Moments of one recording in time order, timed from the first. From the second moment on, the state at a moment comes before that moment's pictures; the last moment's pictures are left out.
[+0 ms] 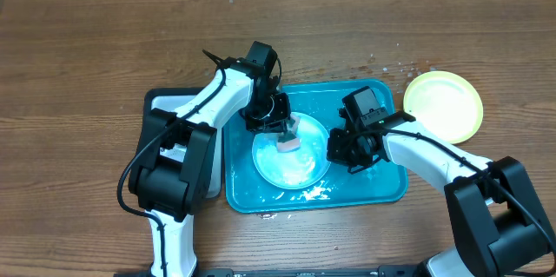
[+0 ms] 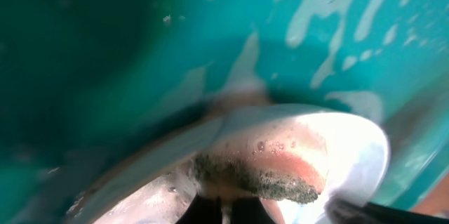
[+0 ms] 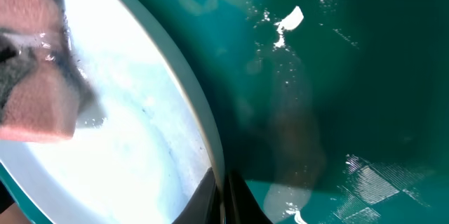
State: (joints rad) left arm -0.37 2.10 1.45 -0.87 0.41 -0.49; right arm 0.42 1.71 0.89 -0.51 -0.35 0.59
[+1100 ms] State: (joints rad) left arm -0.13 1.72 1.56 -1.40 0.01 -0.29; right arm 0.42 1.71 1.20 -0.87 -0.22 0.37
